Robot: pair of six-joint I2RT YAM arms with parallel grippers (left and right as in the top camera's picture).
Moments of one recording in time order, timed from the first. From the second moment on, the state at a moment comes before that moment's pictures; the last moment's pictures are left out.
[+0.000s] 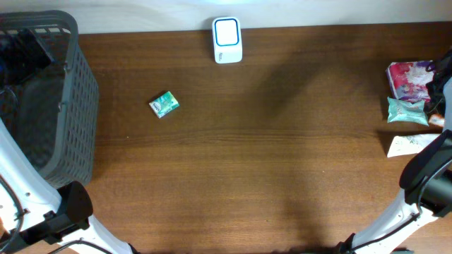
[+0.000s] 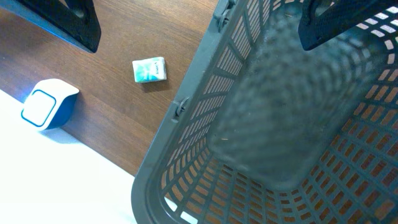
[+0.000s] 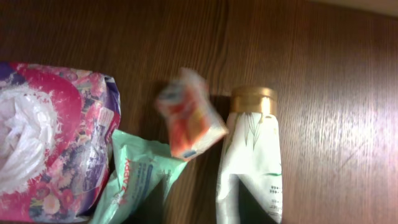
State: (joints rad) left arm 0.42 1.96 2.73 -1.69 0.15 -0.20; right arm -0.54 2.09 1.84 -0.94 0.48 0.76
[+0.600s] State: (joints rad) left arm 0.42 1.96 2.73 -1.69 0.15 -0.20; right arm 0.13 2.09 1.89 -0.79 -0.30 0.45
